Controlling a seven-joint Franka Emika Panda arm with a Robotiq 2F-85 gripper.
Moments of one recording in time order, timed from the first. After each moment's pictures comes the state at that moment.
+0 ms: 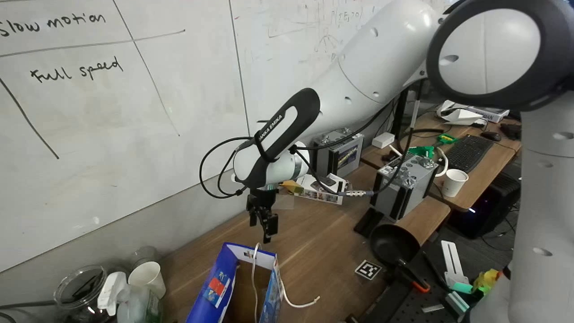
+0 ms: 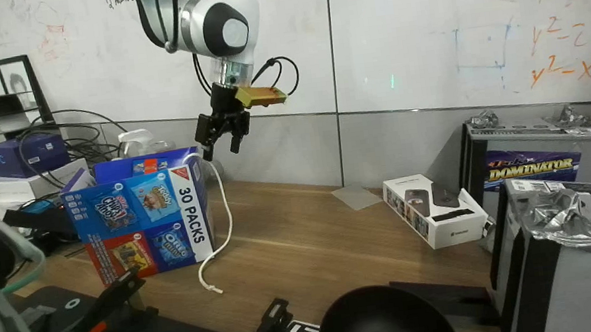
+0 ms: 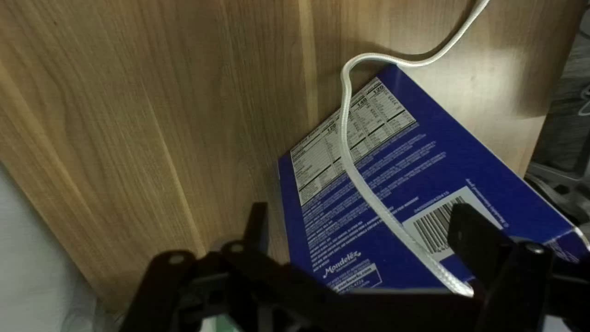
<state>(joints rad) 0.02 0.40 0.24 -2.11 0.32 2.44 -1.50</state>
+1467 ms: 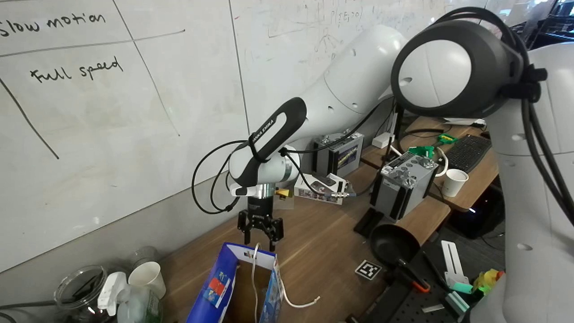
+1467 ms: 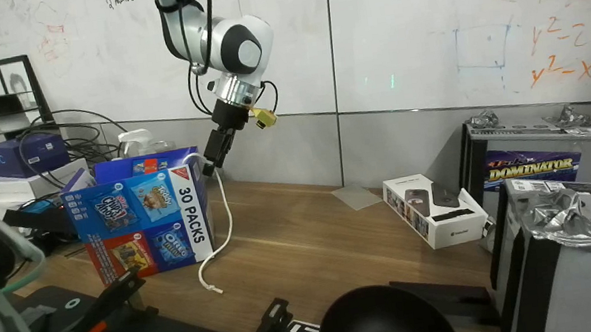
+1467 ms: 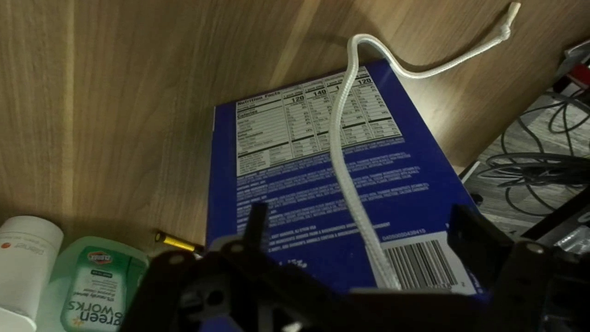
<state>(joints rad) -0.05 0.55 0.30 -1.97 0.32 2.23 -1.99</state>
